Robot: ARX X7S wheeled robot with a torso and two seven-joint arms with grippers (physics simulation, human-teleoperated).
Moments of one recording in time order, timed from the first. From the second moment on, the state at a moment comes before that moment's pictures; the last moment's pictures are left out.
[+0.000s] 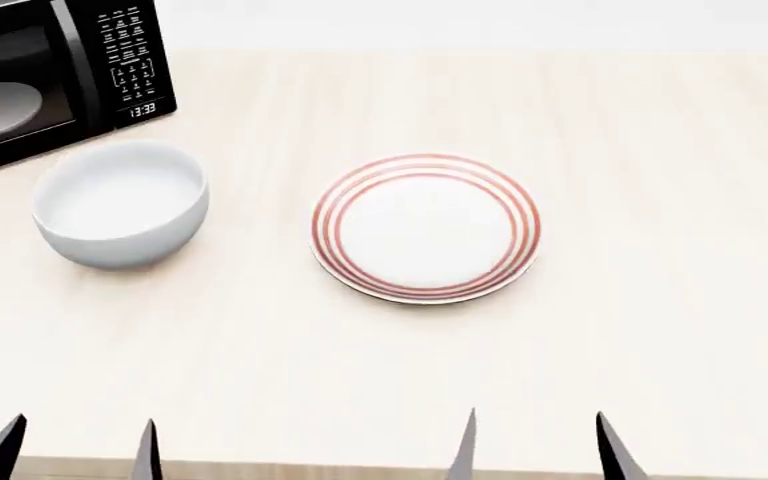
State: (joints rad) left arm 0.06 -0.06 0.06 0.27 -0.07 -0.09 -0.05; right arm -0.04 0.07 -0.03 -0.34 0.10 0.15 0.05
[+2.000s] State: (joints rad) left arm 0.05 -0.16 0.15 0.31 -0.18 -0.07 -0.18; right arm 0.00 0.19 -0.07 -0.43 0.36 0.26 0.09
